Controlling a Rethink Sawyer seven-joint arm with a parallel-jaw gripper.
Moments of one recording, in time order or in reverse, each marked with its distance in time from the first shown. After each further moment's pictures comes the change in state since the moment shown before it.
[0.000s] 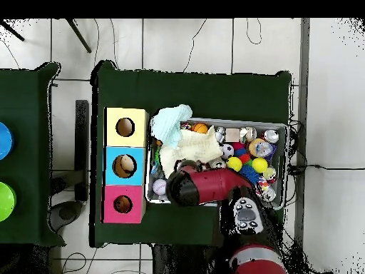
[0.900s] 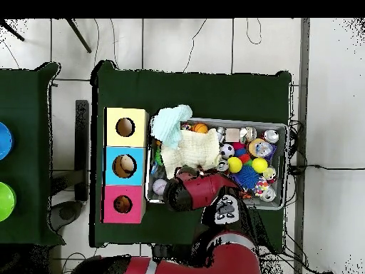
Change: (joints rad) arm 0.094 0.115 -0.128 -0.034 0.016 -0.109 0.000
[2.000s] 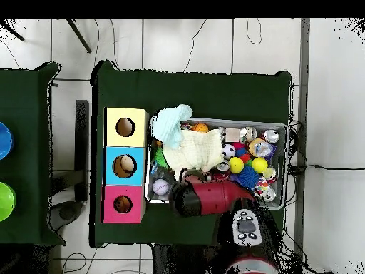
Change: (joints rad) arm -0.077 -0.153 0.045 0.106 0.041 0.066 0.000
